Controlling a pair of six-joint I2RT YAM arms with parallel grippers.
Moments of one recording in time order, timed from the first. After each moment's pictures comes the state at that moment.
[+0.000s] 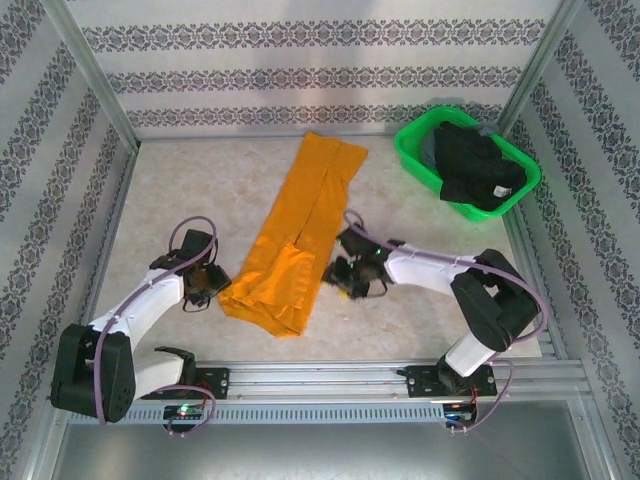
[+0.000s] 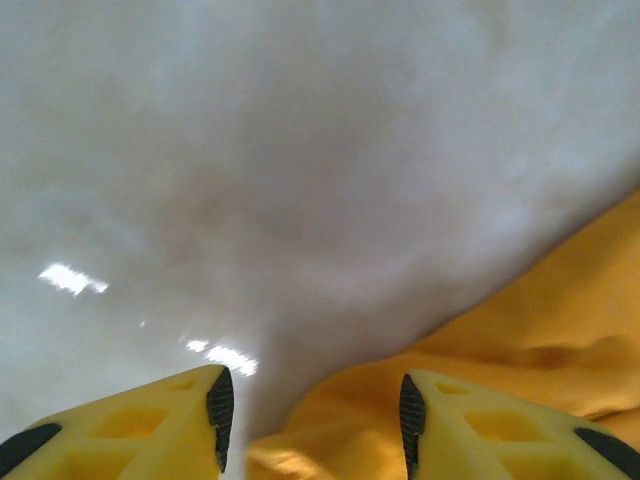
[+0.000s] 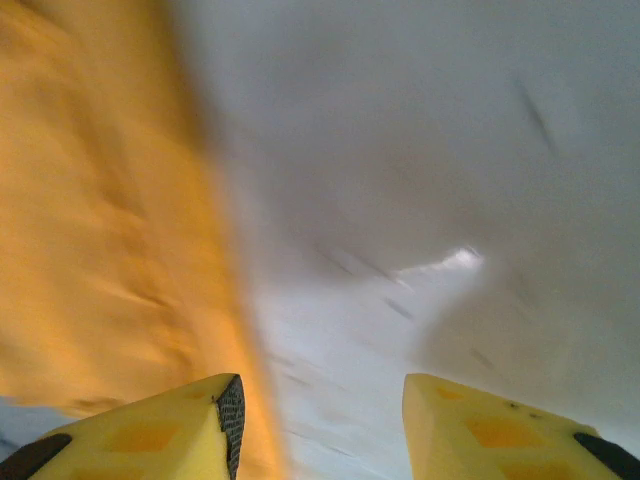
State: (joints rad) left arm -0.15 1.17 0.58 -0.68 0.01 -0.83; right arm 0.72 1.61 0.81 -0.38 -0.32 1.23
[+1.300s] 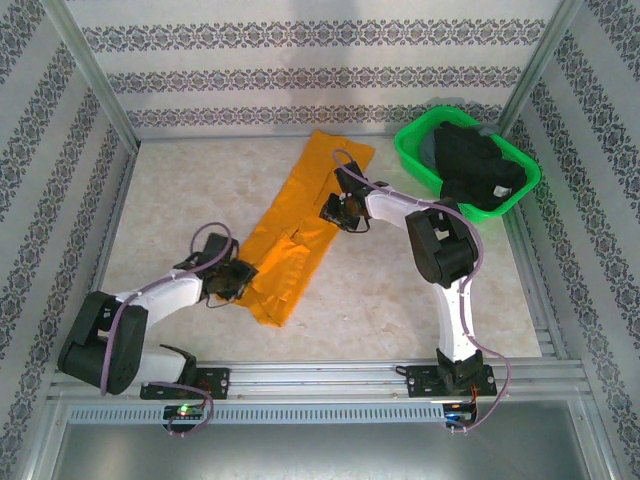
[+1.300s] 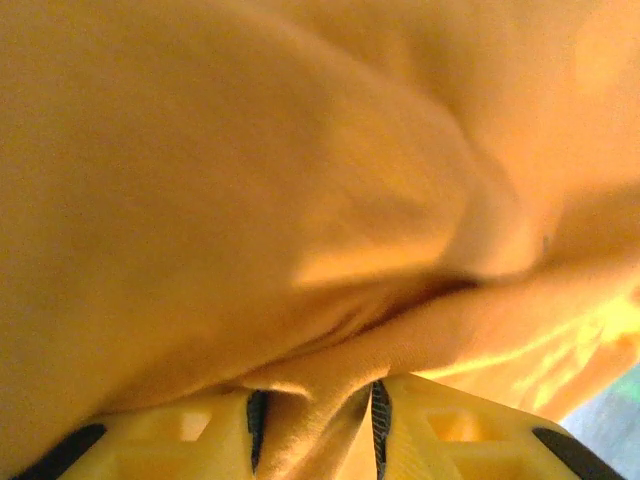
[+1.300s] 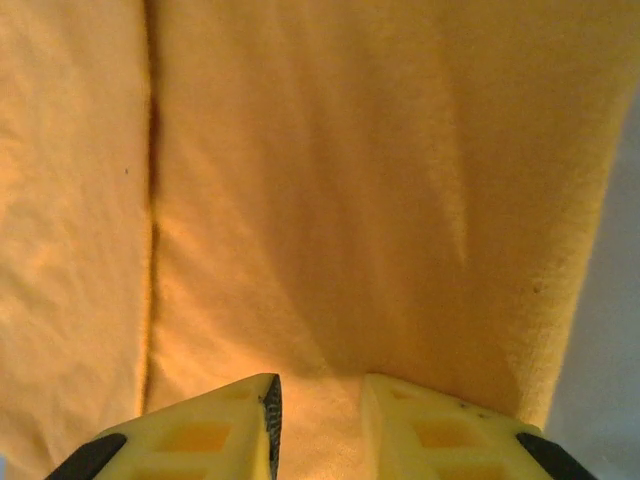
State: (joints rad) left arm -0.24 1.35 0.53 -0.25 0.21 -1.24; right arm 0.45 2.15 1.49 -0.41 -0.27 0.86
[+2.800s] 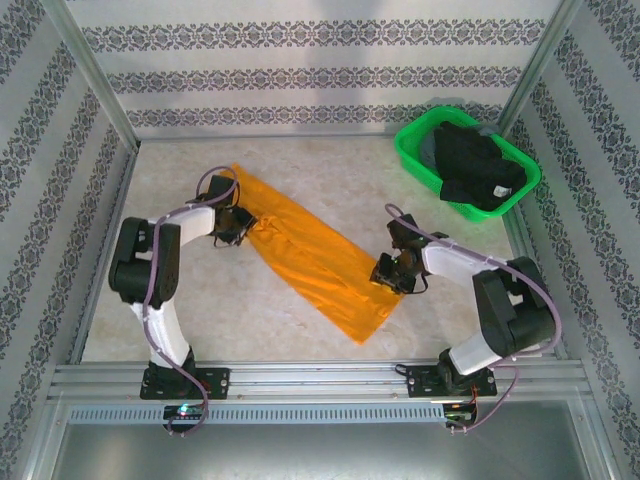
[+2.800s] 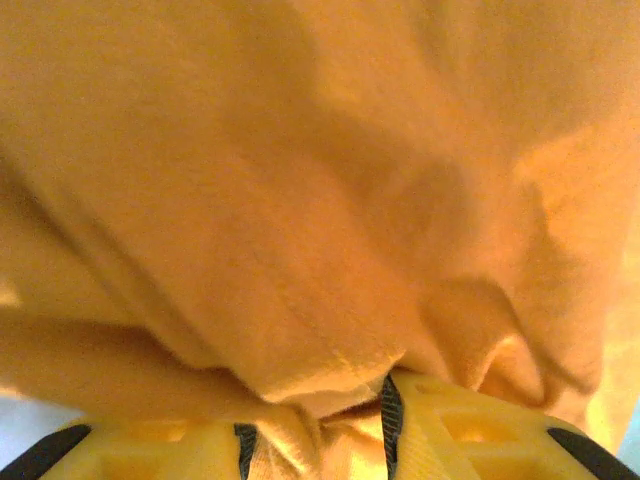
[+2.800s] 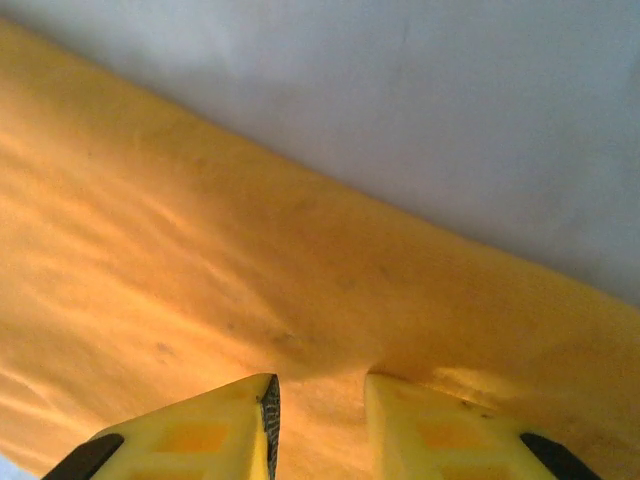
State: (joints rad) left arm -0.12 1.92 1.17 -0.34 0.21 -1.03; right arm 0.36 1.52 0.74 -0.57 -0.31 0.79
